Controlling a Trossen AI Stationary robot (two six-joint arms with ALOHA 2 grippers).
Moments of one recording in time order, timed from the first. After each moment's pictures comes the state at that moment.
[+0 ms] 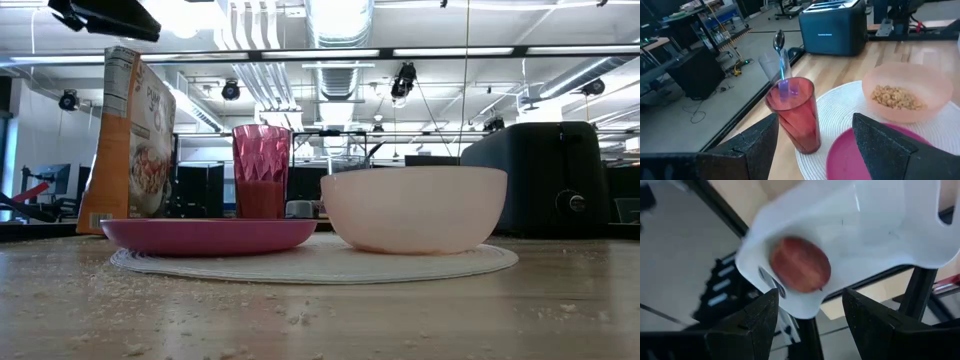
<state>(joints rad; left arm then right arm) -0.72 0.92 0.80 -0.79 -1.17 -0.66 0.90 1.90 1.66 -1.46 -0.44 1.38</state>
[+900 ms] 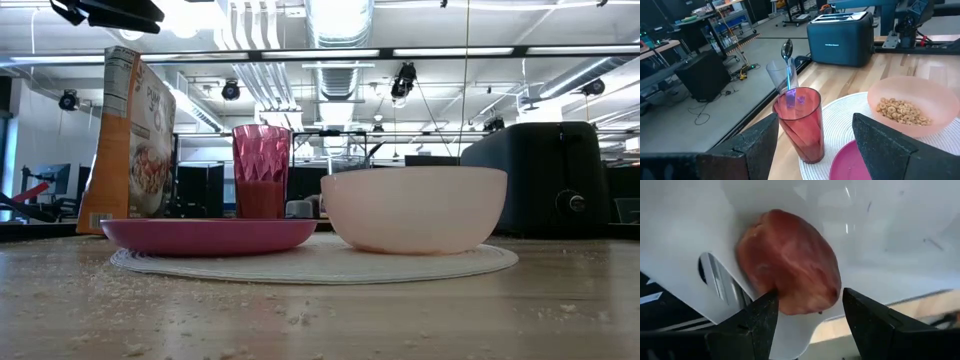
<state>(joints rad) -0.72 0.92 0.82 -0.79 -1.22 -0.68 1.10 1.90 1.40 -1.19 -0.42 1.36</state>
